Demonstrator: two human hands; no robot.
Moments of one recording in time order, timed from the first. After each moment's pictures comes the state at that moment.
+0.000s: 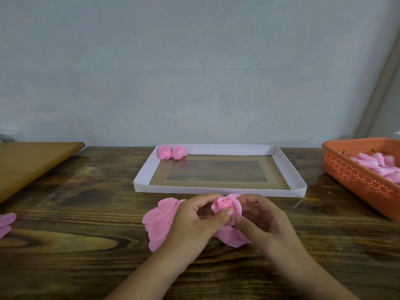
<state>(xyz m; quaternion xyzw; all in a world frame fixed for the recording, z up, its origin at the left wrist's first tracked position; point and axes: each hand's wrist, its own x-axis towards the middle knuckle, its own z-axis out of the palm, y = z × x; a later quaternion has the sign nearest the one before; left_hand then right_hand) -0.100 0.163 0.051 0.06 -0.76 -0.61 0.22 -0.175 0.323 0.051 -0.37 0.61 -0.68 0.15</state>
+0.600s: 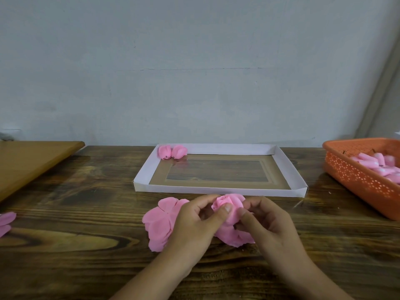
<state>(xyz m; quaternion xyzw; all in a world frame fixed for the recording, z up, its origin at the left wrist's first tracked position) -0.102 0.169 0.045 0.09 -0.74 -0.63 0.23 -0.174 0.321 0.045 -0.34 0.64 -0.68 0.07</state>
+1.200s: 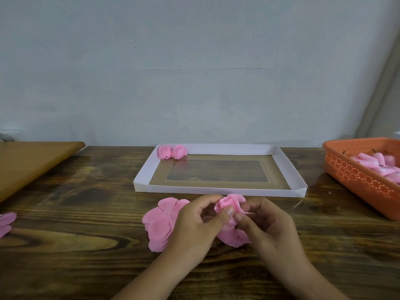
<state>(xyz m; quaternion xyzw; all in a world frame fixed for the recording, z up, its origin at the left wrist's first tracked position) -0.101 0.170 0.048 0.05 -0.78 -0.57 0.25 -0.173 0.321 0.042 -0.35 0.66 -0.66 0.02</state>
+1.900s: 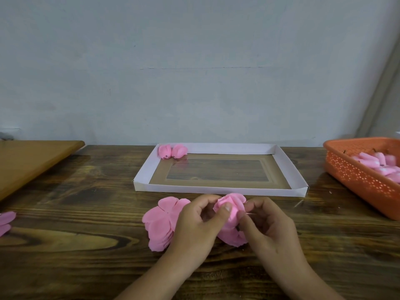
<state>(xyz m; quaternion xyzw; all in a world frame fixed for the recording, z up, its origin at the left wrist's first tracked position) -0.105 0.173 0.040 0.11 -0.76 -0.58 0.26 -0.168 0.320 0.038 -0.33 0.69 -0.65 -0.01</state>
